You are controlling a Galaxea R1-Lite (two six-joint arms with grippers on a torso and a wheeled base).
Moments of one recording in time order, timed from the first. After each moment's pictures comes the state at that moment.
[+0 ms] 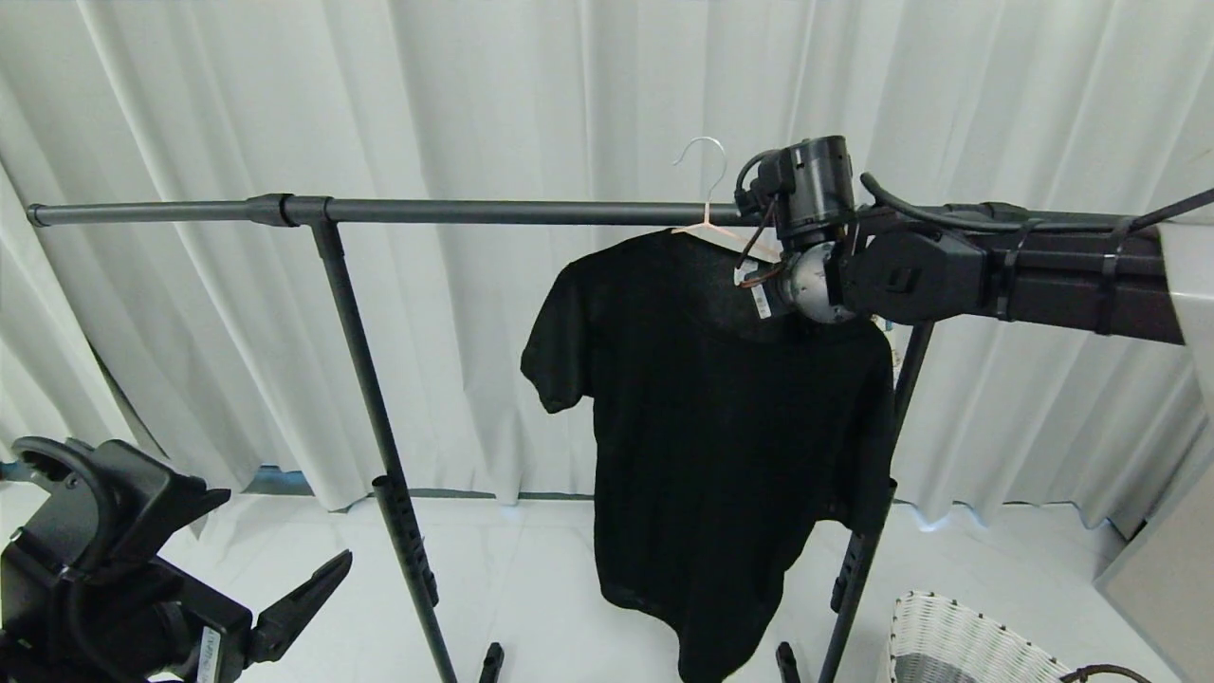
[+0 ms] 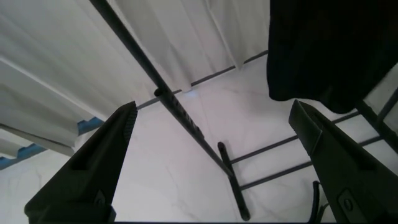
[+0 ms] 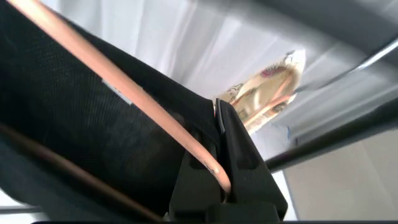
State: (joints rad) left arm -0.25 1.04 -0.28 -0.39 0.05 0.35; right arm 0.65 2.16 -2.00 0.23 -0.71 -0.07
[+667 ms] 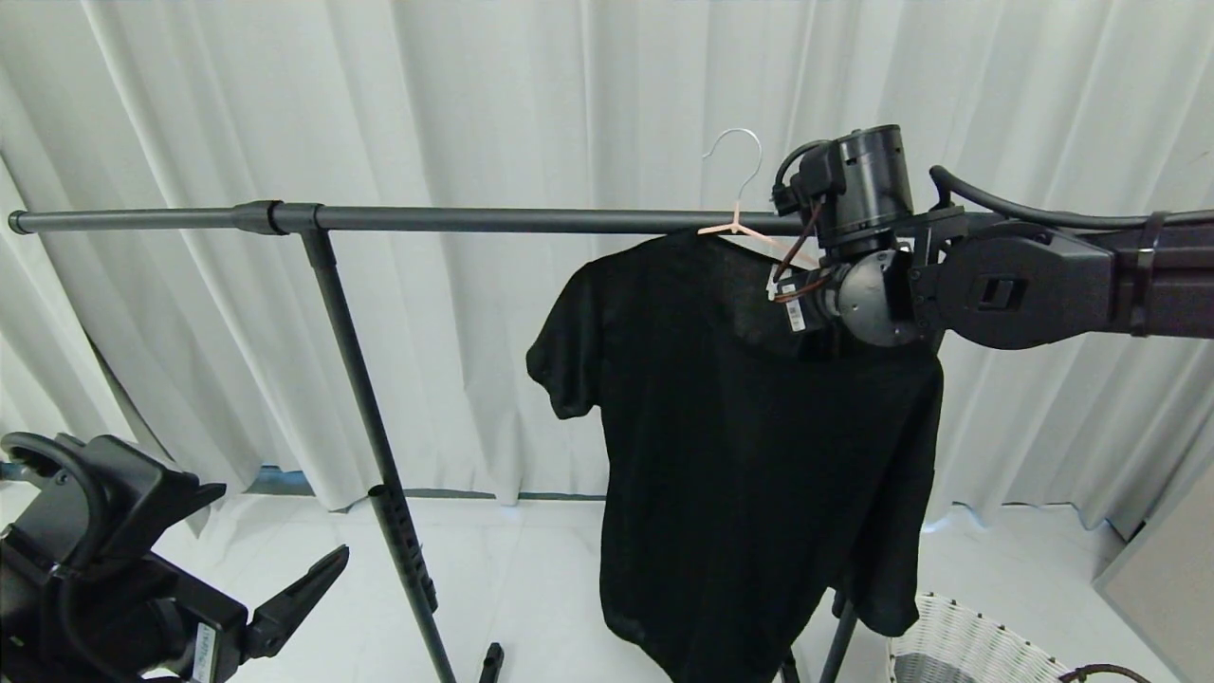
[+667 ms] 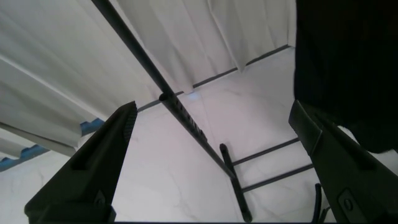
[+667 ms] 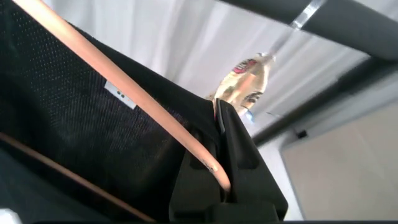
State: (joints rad) left arm -0.25 1.03 -0.29 -0.39 0.05 0.36; right arm 0.68 1.97 -1.70 0.15 -0.78 0.00
